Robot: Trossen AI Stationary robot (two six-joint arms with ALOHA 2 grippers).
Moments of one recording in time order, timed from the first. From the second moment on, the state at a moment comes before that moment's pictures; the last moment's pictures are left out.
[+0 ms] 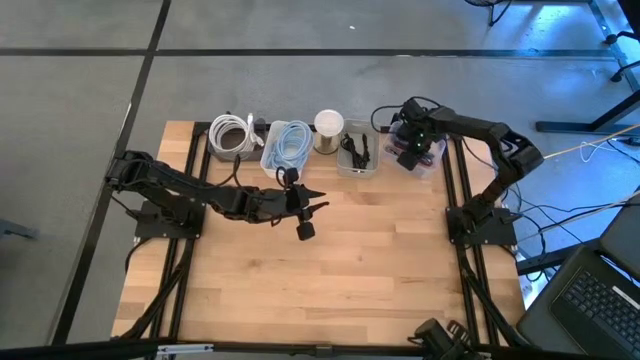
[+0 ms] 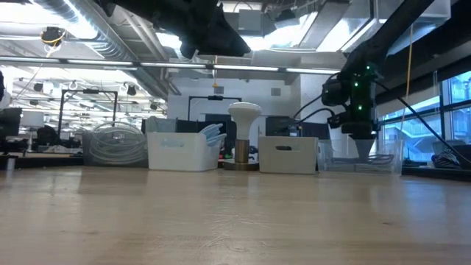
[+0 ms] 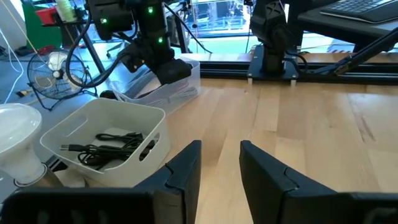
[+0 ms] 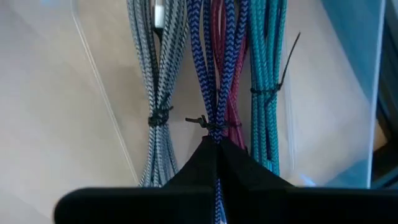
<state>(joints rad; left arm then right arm) -0.14 1.47 0.85 0.30 -0.50 -0.04 -0.94 1.65 0.99 -0.81 0.10 -0.30</state>
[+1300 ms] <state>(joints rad) -0.14 1.47 0.85 0.31 -0.50 -0.04 -0.70 0.86 0.99 -0.61 -0.39 0.06</state>
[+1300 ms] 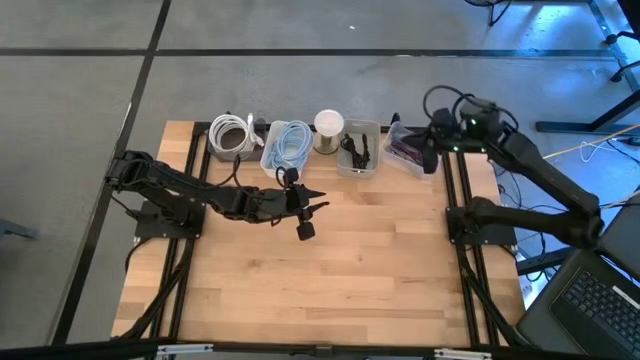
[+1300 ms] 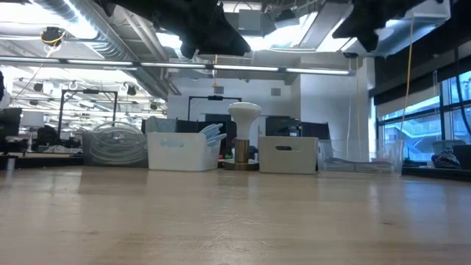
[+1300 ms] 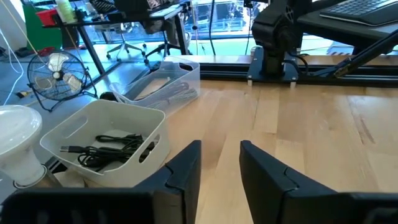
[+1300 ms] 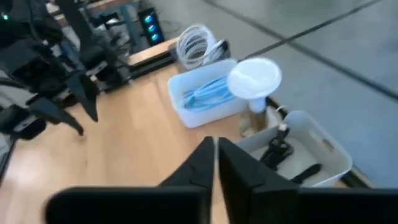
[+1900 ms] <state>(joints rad) -0.14 1.47 0.85 0.31 -0.50 -0.04 -0.14 0.46 0.36 -0.08 0.07 0.11</state>
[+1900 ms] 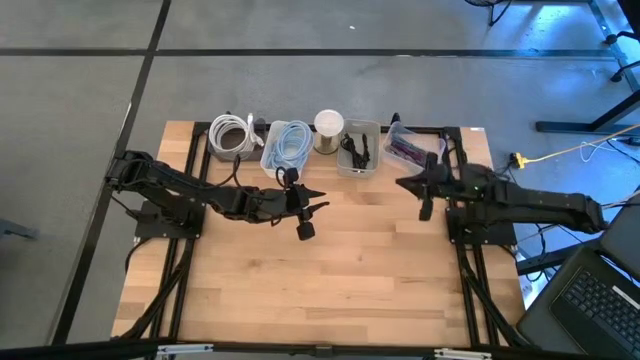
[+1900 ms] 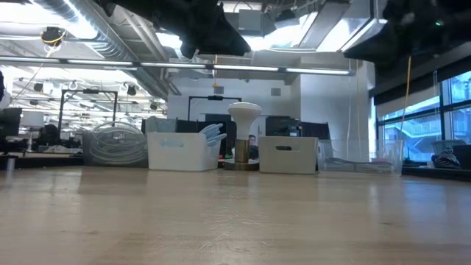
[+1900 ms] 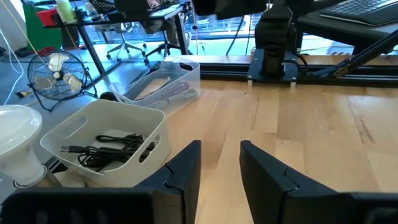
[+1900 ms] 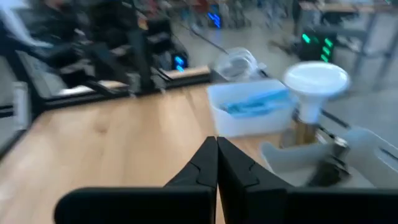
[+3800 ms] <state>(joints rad) -0.13 1.41 0.84 0.26 -0.45 -0.07 -0.10 0.01 0.01 0.07 -0.26 0.04</state>
